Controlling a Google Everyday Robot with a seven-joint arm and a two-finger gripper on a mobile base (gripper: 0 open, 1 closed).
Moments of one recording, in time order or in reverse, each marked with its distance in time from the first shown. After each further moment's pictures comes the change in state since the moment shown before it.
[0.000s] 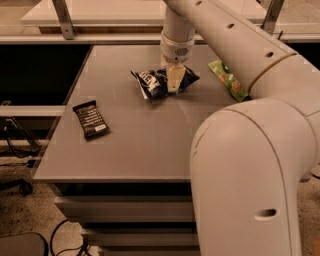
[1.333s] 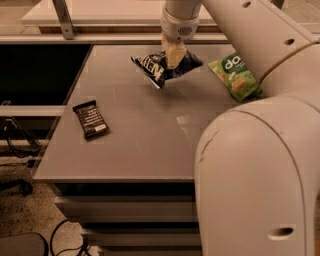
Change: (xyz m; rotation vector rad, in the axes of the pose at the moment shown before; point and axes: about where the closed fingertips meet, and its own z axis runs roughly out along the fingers) arm -0.009 -0.007 -0.064 0.113 -0.023 -0.037
